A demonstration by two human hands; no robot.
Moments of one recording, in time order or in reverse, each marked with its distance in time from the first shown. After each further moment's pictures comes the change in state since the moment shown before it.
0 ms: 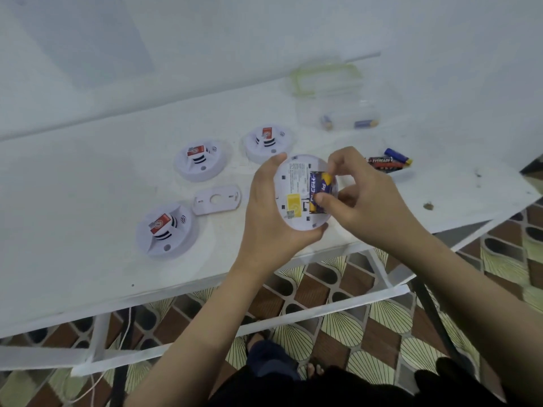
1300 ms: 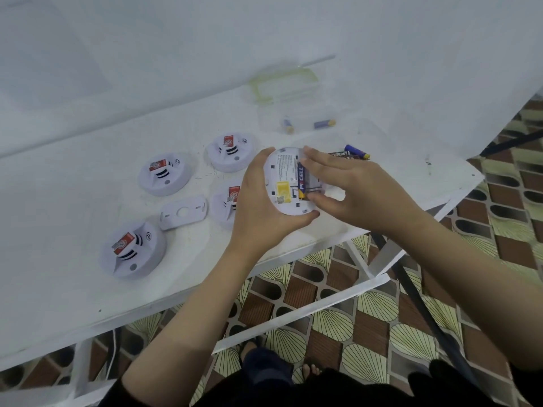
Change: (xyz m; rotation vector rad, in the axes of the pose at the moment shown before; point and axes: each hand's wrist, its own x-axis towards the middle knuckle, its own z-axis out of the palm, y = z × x) left_hand 0.023 0.010 0.036 0.040 -0.131 0.013; right_hand -0.002 0.045 -0.039 -0.511 -0.015 -0.318
